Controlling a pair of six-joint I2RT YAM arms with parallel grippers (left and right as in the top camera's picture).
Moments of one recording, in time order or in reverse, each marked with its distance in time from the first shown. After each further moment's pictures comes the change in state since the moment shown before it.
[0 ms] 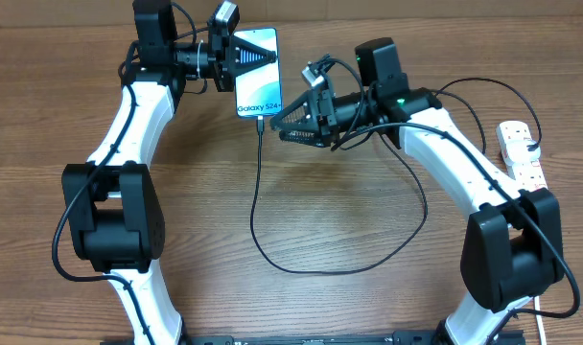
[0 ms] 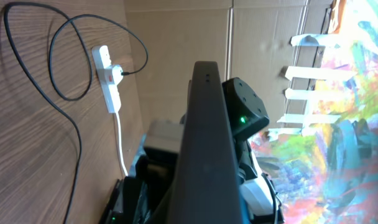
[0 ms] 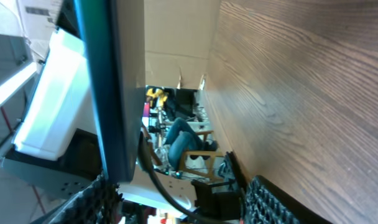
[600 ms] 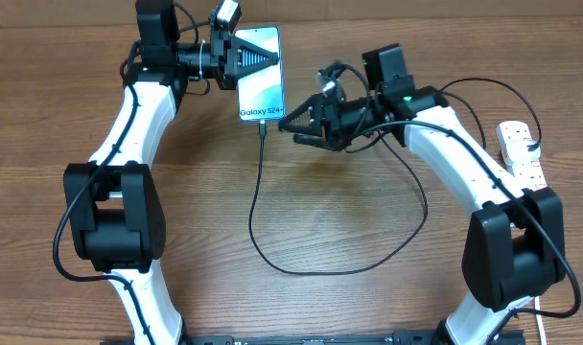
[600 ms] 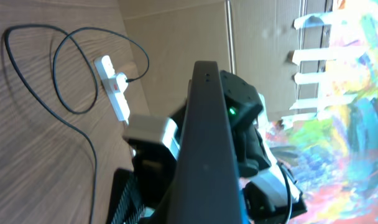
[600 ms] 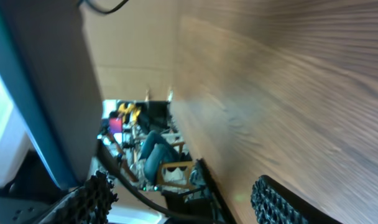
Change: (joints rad) left arm -0.008 0.000 0.000 0.000 0.001 0.129; right arm -0.004 0.000 0.000 -0.127 0.141 -0.104
